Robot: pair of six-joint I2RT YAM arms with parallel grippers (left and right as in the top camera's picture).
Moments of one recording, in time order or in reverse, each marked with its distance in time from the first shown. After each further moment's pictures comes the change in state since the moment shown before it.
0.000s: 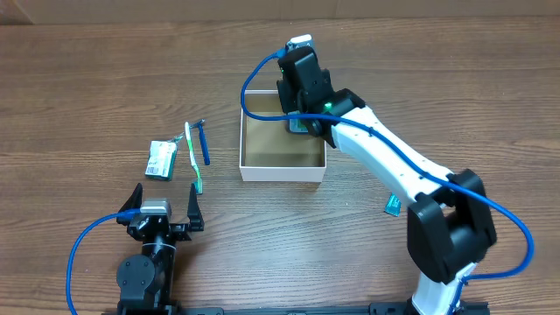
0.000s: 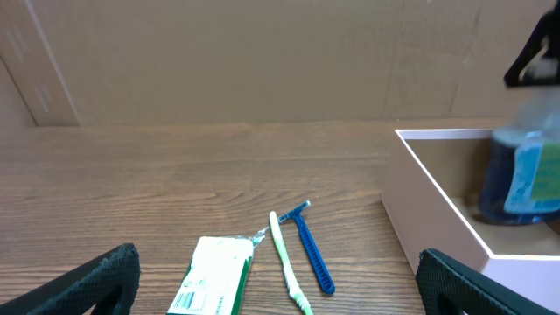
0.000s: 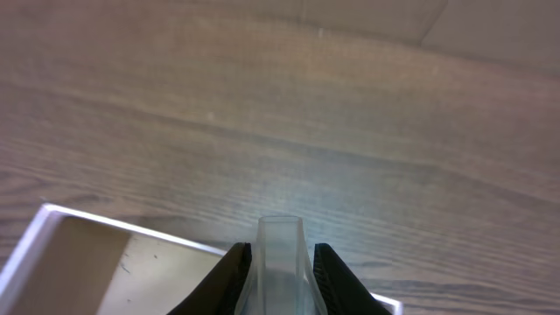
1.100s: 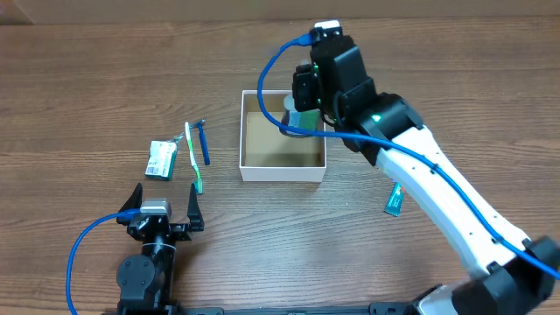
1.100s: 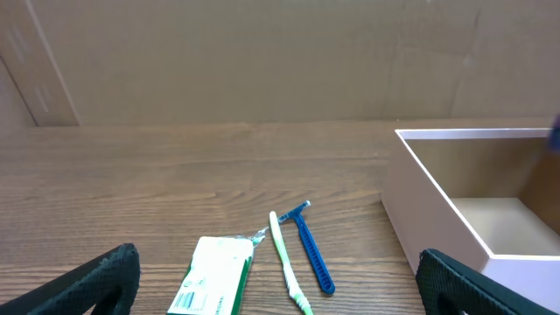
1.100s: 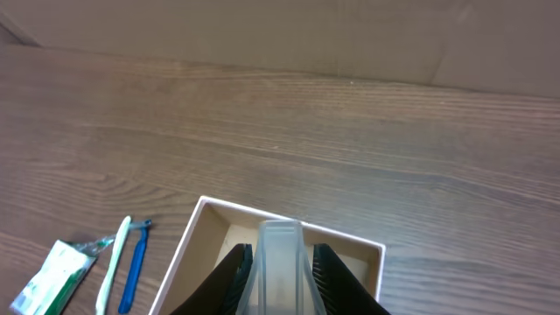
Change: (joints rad) left arm 0.000 0.000 0.000 0.000 0.000 0.000; right arm -0.003 -0.296 0.000 -0.158 -0.153 0.089
